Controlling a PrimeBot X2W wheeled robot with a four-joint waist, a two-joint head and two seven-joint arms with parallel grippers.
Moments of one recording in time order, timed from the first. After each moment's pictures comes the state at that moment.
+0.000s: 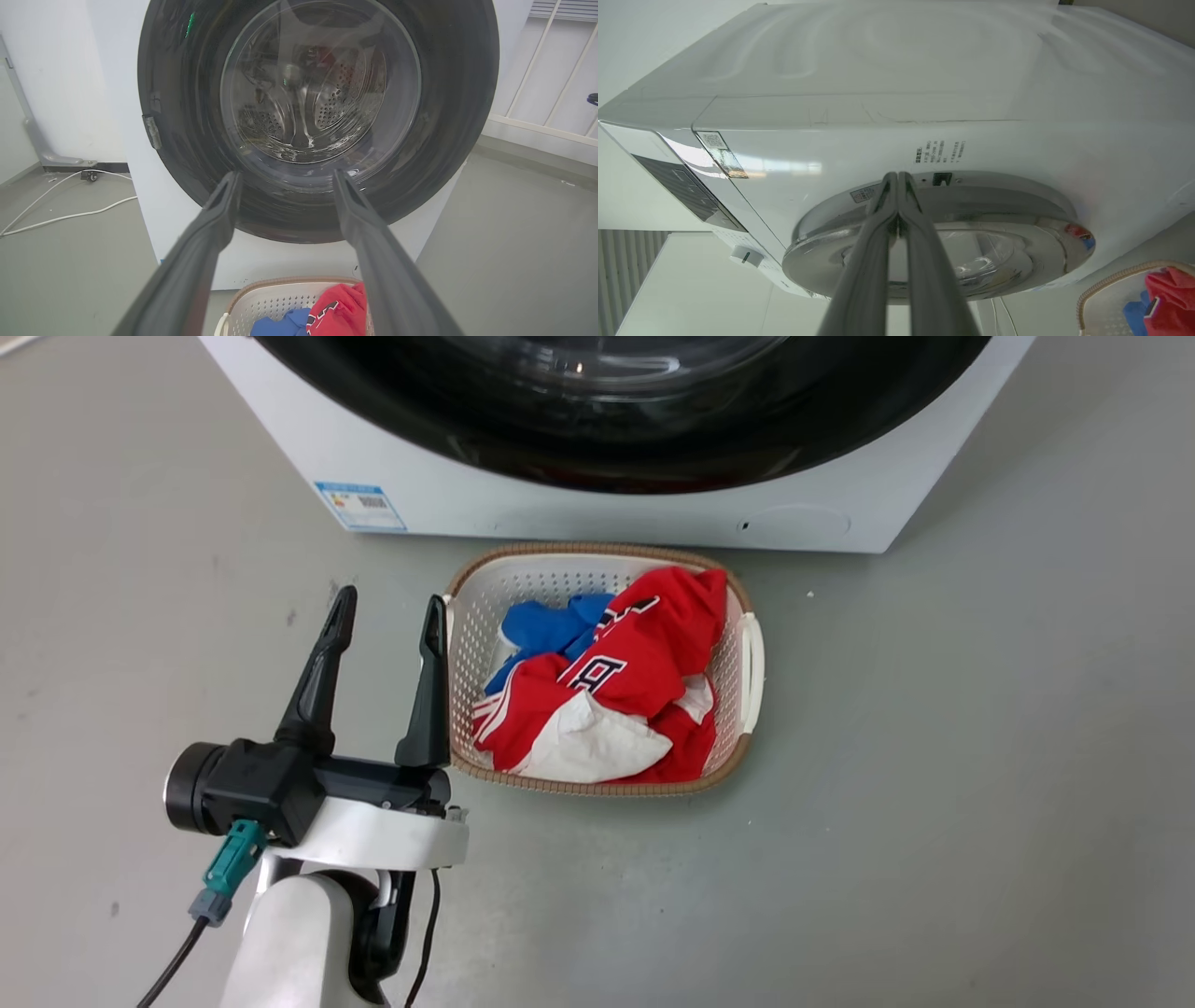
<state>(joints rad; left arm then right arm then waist) -0.23 0.05 -0.09 -0.02 -0.15 -0.10 -0.26 -0.94 -0.43 -0.17 0.83 1.78 0.13 0.42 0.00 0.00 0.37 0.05</state>
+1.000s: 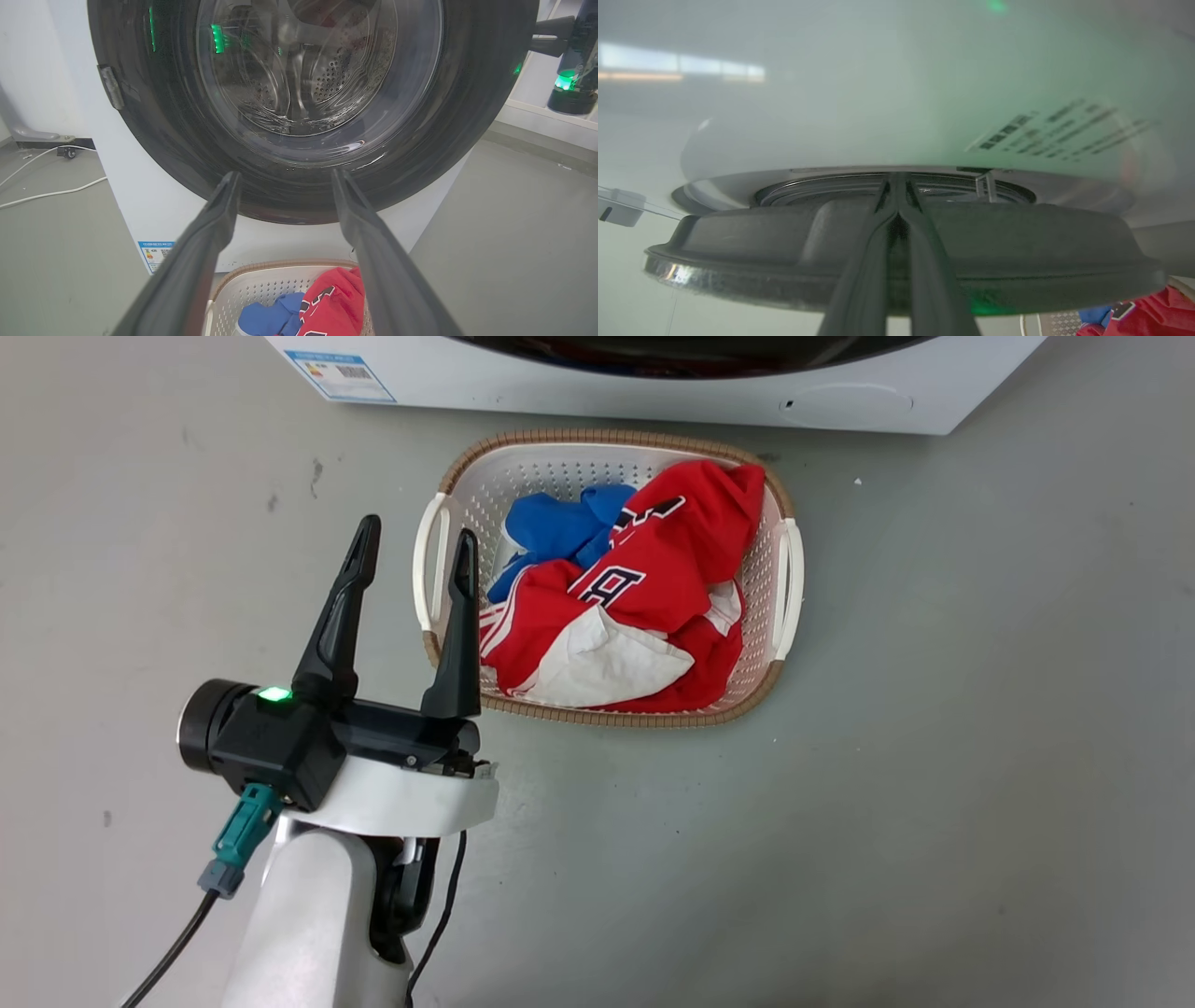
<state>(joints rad) -0.32 0.05 -0.15 -0.06 -0.16 -0.07 -0.26 -1.46 -0.37 0.16 1.03 1.63 0.13 0.53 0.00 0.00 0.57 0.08</state>
